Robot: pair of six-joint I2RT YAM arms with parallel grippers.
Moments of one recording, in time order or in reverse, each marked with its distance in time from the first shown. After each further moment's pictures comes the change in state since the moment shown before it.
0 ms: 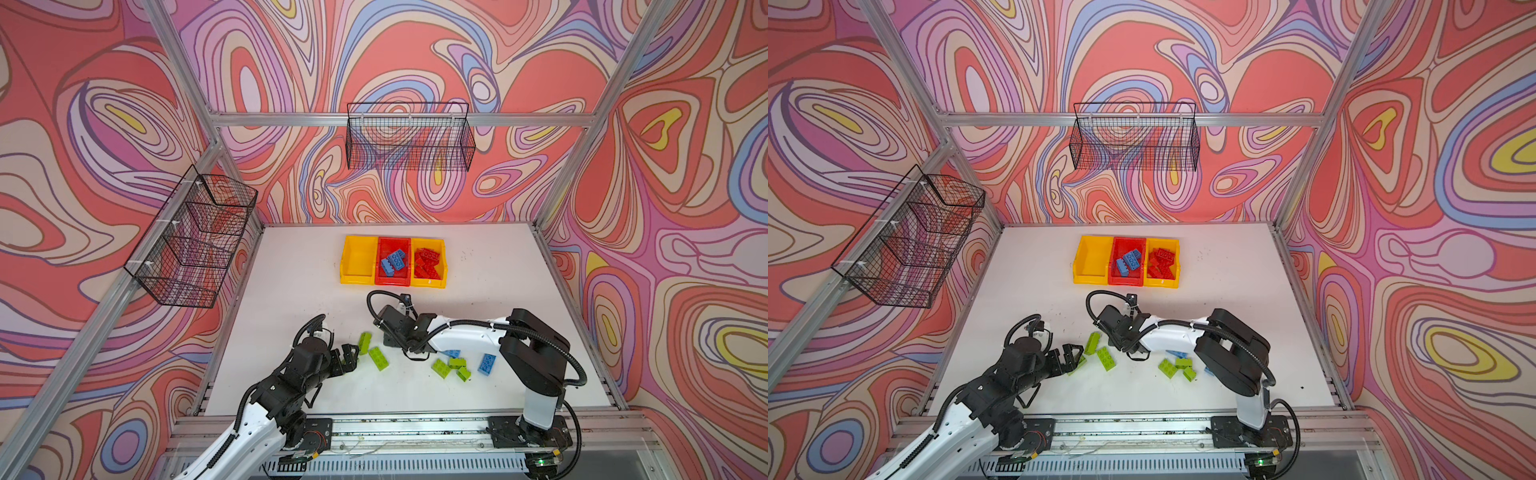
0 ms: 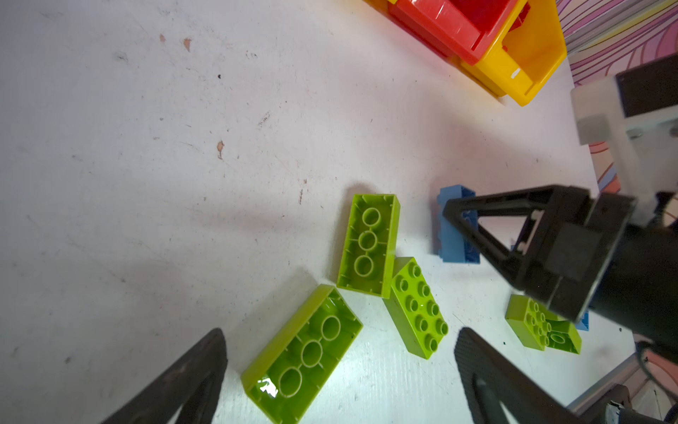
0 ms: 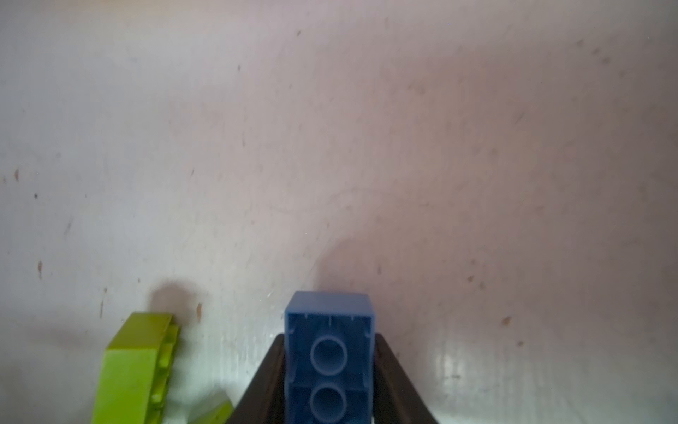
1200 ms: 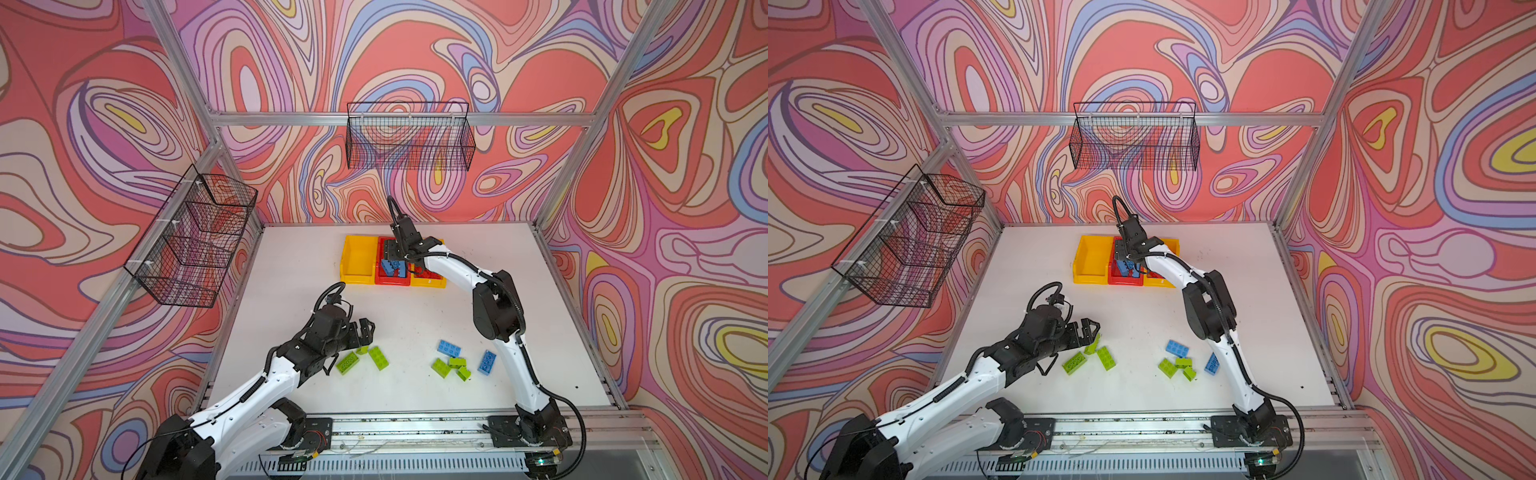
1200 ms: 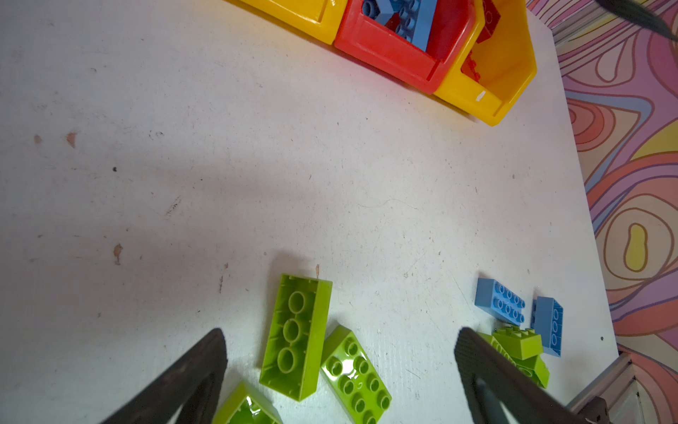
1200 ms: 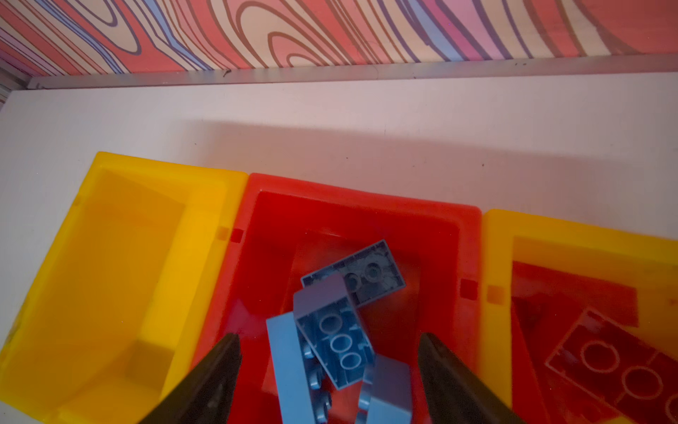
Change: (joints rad) left arm 0.000 0.453 0.237 0.200 0.056 0.046; right arm -0.406 0.474 0.855 -0.063 -0.156 -0.576
